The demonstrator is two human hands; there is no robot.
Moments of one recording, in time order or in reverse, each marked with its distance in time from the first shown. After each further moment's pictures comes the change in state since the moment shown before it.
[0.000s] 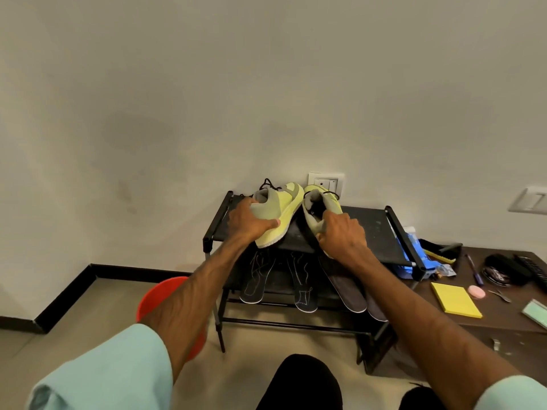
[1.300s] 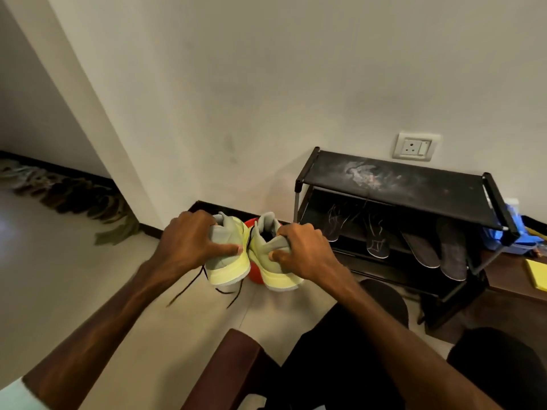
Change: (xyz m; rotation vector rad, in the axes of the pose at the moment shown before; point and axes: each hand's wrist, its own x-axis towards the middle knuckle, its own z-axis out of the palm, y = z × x) left_hand -0.272 -0.109 -0.249 0.647 0.045 -0.009; right_hand -0.213 -0.184 0.018 0.336 -0.321 -0.505
